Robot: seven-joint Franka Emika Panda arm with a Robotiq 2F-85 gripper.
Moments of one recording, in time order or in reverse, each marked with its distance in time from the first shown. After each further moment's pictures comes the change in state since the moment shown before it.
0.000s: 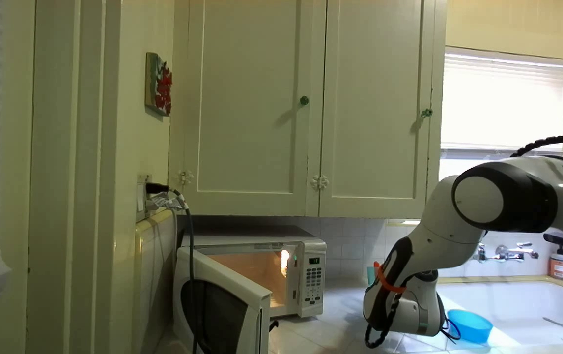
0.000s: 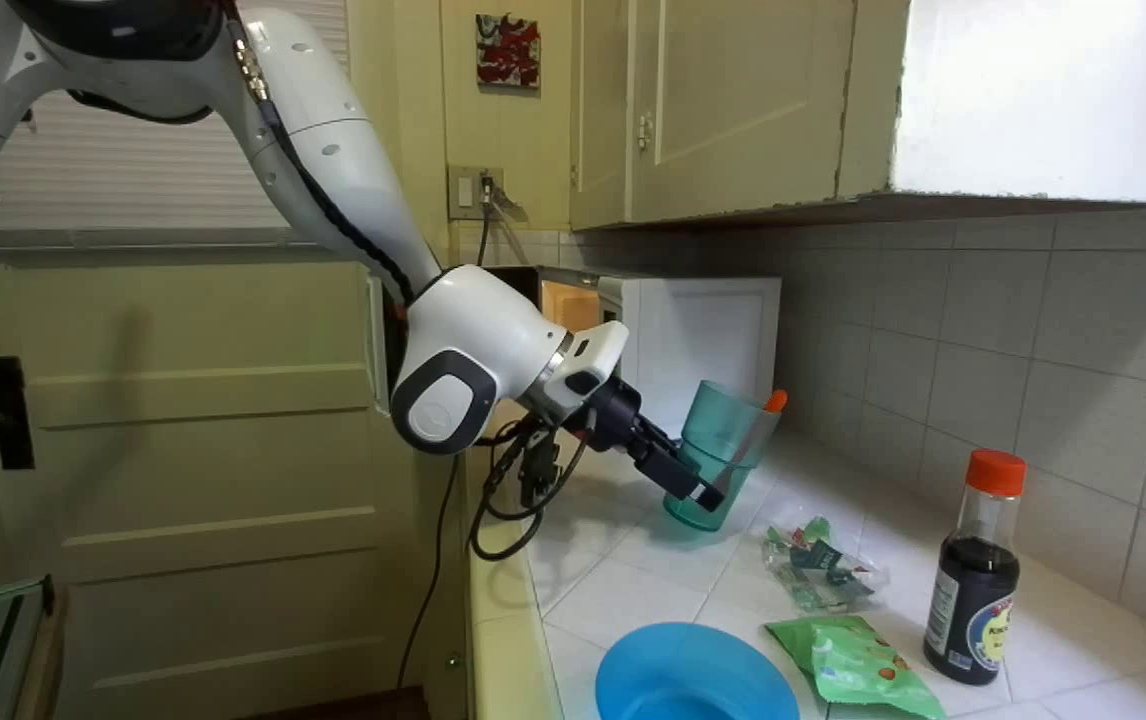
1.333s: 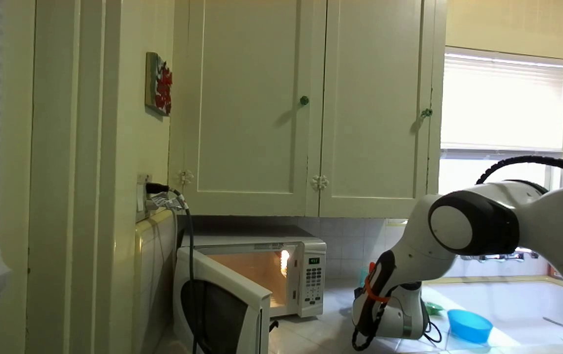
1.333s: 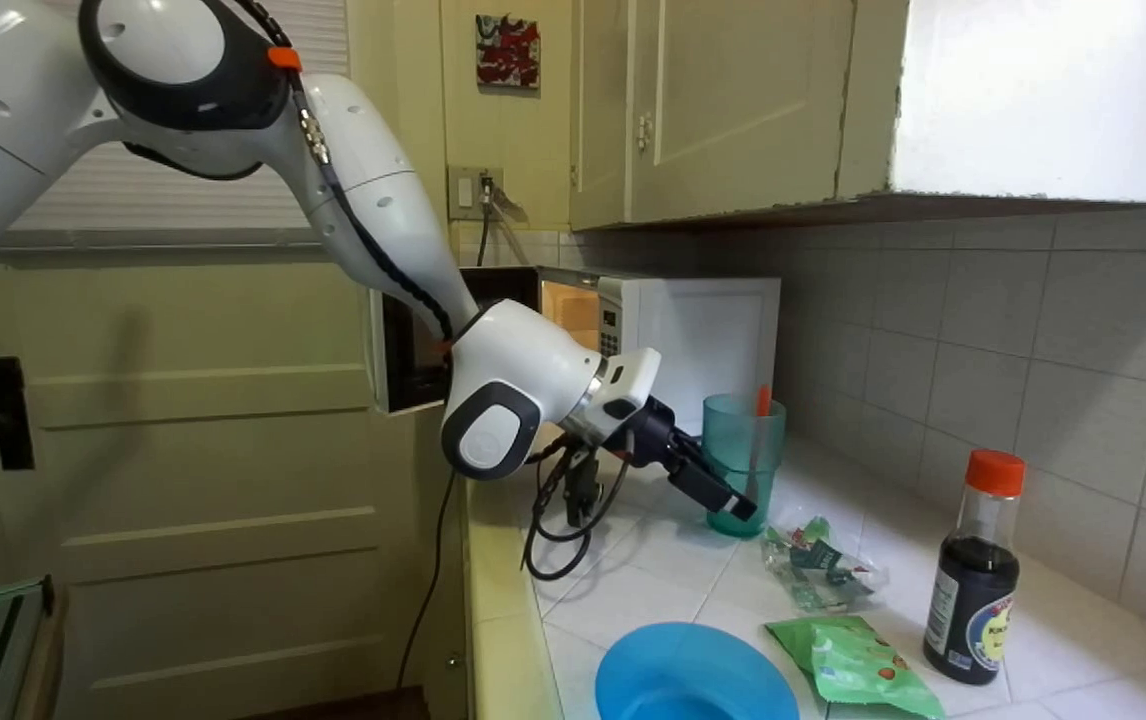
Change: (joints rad) arm 0.010 0.174 -0.013 0.192 0.013 0.021 0.074
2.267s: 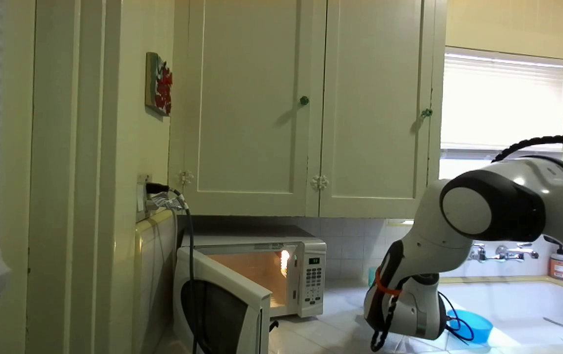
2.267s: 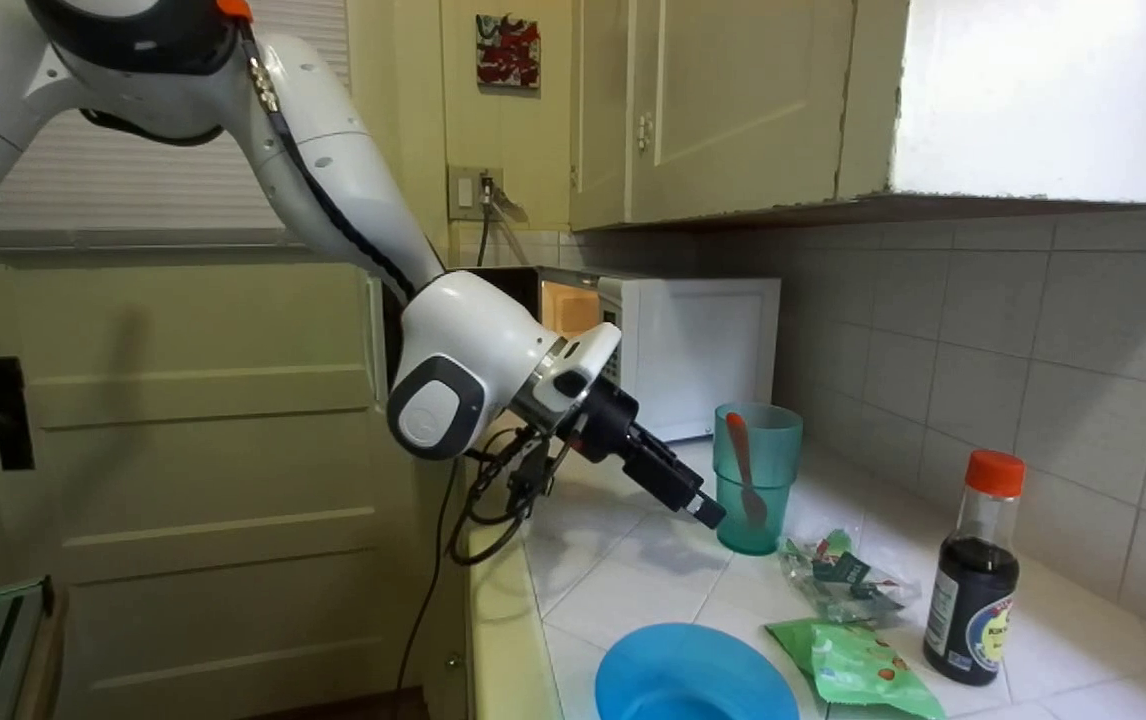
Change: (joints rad) arm 0.160 -0.144 -0.161 -0.208 0.162 -0.022 -0.178
